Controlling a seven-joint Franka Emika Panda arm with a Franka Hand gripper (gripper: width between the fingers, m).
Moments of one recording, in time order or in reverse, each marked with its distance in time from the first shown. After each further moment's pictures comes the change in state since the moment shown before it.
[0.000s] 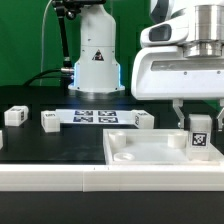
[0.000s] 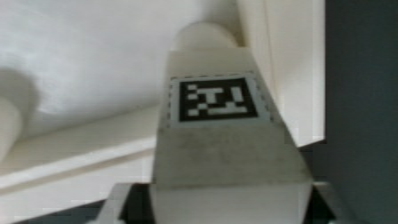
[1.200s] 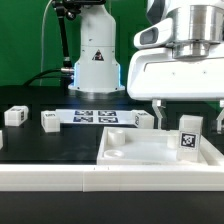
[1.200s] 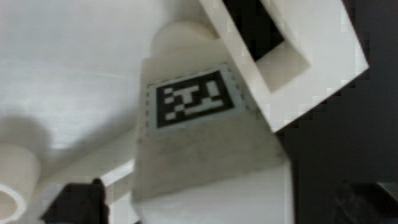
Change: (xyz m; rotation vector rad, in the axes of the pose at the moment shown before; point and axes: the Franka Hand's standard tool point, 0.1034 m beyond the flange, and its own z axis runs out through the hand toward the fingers) arm 0.006 0.013 0.003 -0.036 0.034 0.282
